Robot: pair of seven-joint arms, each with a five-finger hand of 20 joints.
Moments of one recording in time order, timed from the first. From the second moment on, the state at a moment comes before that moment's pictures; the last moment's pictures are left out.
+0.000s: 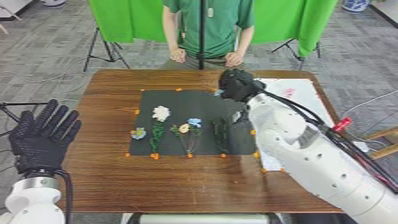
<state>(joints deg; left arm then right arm) 129.2 -57.0 -100.6 -126.6 10.3 21.1 24.4 -62.1 -55.6 44.7 -99.6 -123.6 -3.3 24.5</state>
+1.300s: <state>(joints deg) 130.0 -57.2 -103.5 -126.7 8.7 22.1 25.8 -66.1 -55.3 37.3 -98.0 -129.4 1.0 27.0</state>
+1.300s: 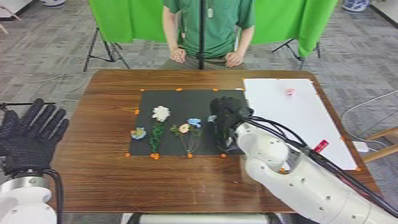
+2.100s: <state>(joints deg) 130.7 -57.3 -103.9 -126.7 8.2 22.1 26.0 -69.6 -53.3 40.1 -100.4 -130.2 0.5 28.0</state>
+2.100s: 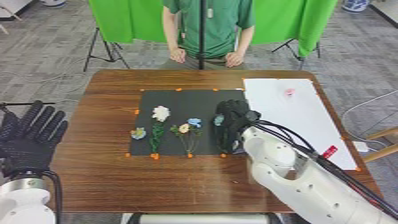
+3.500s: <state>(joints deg) 130.7 -57.5 -103.2 -126.6 5.7 19.2 27.9 -102.1 -52.7 87.6 -112.7 -50.2 2.3 -8.0</state>
